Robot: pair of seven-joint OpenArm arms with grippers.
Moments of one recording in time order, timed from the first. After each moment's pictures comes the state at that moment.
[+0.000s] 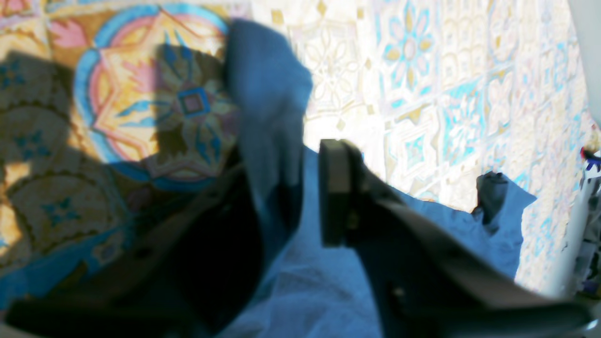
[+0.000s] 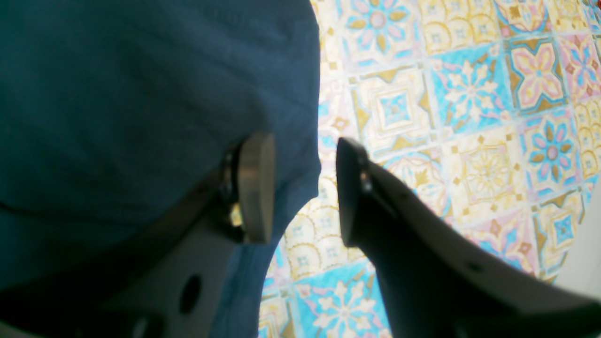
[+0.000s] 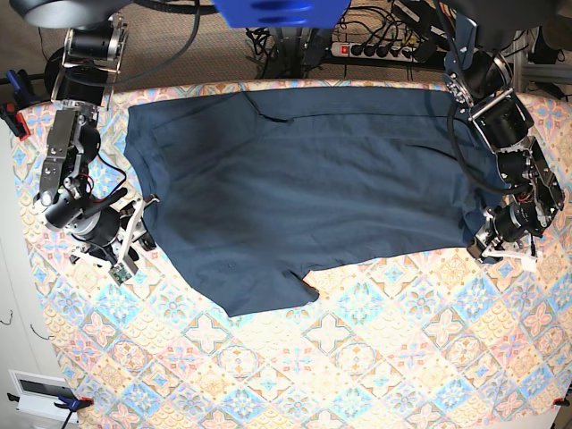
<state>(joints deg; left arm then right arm) -20.8 -19.5 -34.1 57.9 -36.3 -8.6 59.9 8.5 21.0 11.8 98.2 24.1 41.1 -65.5</state>
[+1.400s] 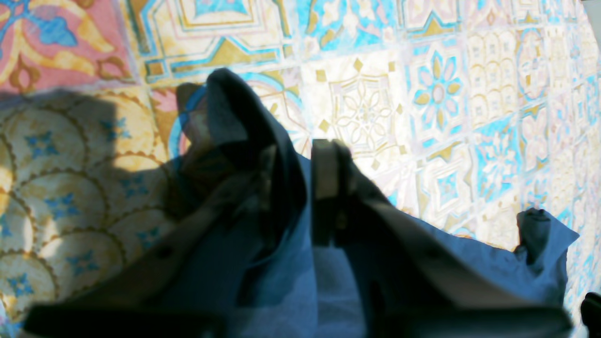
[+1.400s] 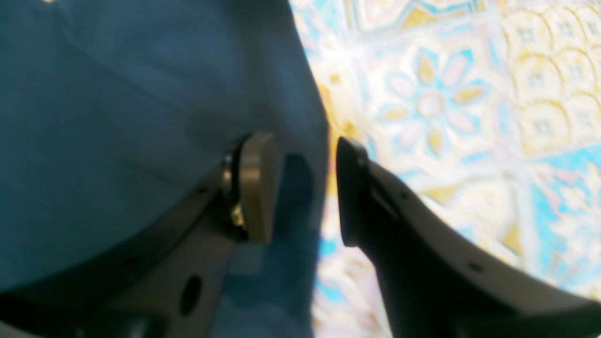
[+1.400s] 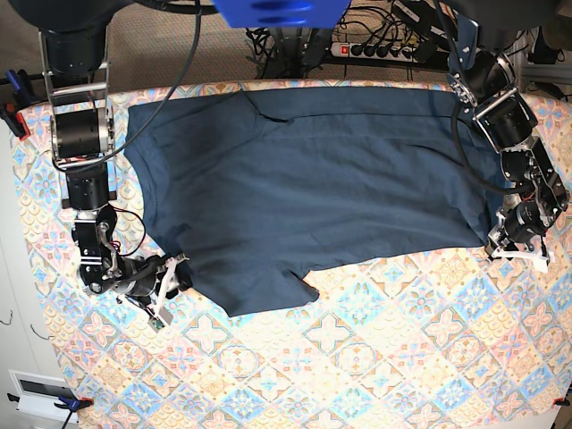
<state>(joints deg) -20.6 -20.6 -34.3 57.8 -31.0 -8.7 53.2 39.2 20.8 -16.6 38.6 17.4 40.9 -33.4</state>
